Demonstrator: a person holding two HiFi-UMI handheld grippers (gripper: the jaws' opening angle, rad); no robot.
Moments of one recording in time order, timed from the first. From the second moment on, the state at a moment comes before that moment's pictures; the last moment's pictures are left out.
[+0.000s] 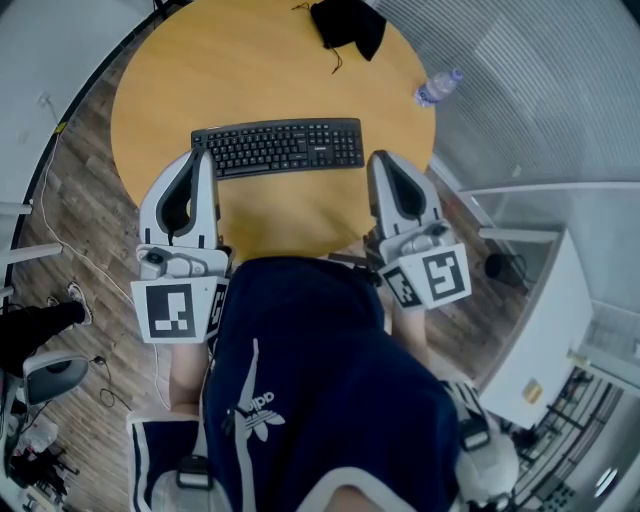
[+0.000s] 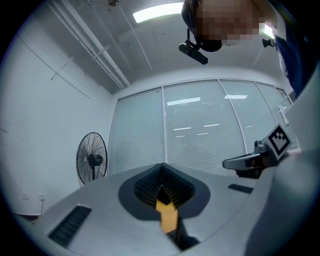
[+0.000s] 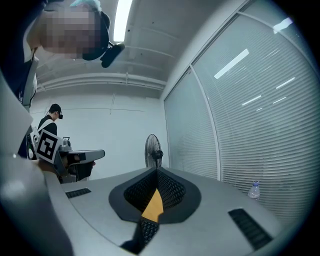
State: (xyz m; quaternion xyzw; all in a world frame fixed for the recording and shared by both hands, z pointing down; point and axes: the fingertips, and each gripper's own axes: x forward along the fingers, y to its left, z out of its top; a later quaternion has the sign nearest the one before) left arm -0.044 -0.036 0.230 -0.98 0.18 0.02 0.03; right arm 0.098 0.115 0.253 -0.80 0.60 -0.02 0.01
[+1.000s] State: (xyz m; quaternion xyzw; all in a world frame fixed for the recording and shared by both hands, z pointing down) left arm -0.039 -0.033 0.232 -0.99 0.17 0.01 0.03; right arm 0.092 0.113 0.257 -0.80 0.60 -0.02 -0.01
